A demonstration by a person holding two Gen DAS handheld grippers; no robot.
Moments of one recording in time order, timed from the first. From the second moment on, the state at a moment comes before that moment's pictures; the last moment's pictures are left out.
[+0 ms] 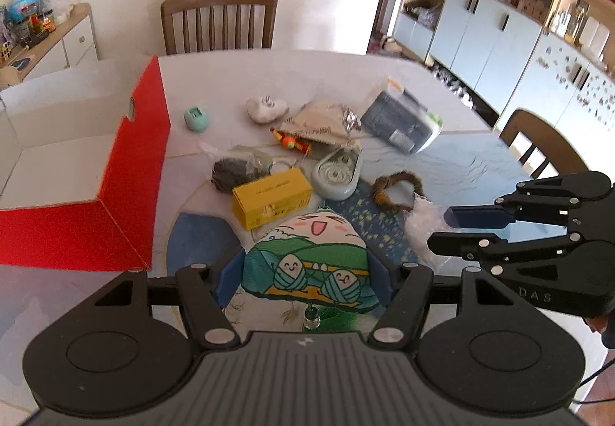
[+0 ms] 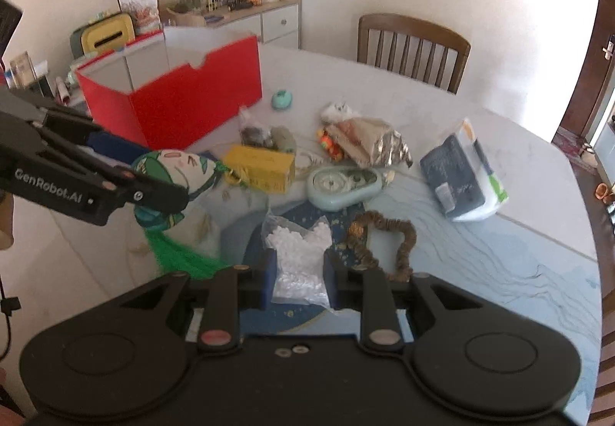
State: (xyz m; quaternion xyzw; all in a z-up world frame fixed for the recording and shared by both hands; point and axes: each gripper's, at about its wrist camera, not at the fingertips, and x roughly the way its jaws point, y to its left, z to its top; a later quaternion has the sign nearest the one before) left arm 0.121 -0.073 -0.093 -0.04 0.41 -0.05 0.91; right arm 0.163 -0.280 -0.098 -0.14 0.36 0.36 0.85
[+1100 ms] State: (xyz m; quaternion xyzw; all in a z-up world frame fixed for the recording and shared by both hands) left arm 0.155 0.156 0.041 -0.01 0.35 0.03 0.94; right arm 0.204 -0.053 0.010 -0.13 0.33 0.43 0.83
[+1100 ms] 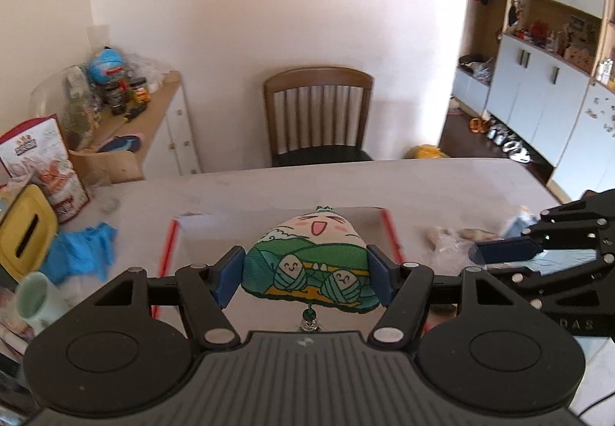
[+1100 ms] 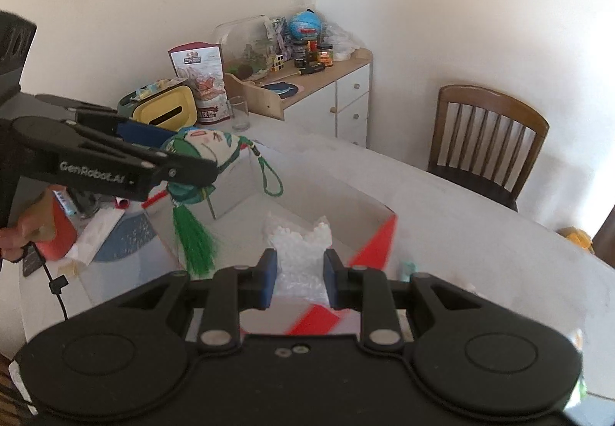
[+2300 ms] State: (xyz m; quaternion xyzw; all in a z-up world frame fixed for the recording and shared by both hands) left arm 0.267 0.218 -0.125 0.01 0.54 -0.02 0.84; right arm 0.235 0.072 -0.129 -0.25 0.48 0.35 0.77
